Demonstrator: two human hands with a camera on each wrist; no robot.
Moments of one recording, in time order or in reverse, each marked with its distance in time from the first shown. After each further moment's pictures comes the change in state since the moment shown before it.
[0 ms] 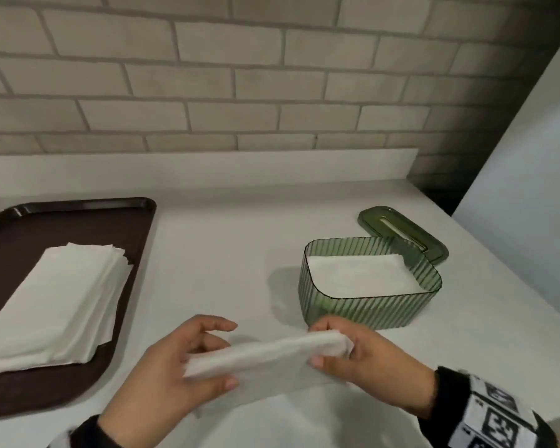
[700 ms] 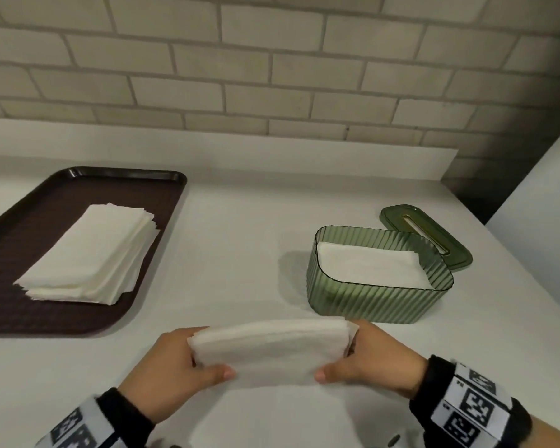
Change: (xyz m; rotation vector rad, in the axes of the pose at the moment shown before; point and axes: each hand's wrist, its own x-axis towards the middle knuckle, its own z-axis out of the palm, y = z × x) left_hand -0.029 -0.018 0.026 0.151 0.042 -0.163; right_hand 0.001 0.024 -0.017 0.031 -0.225 0.100
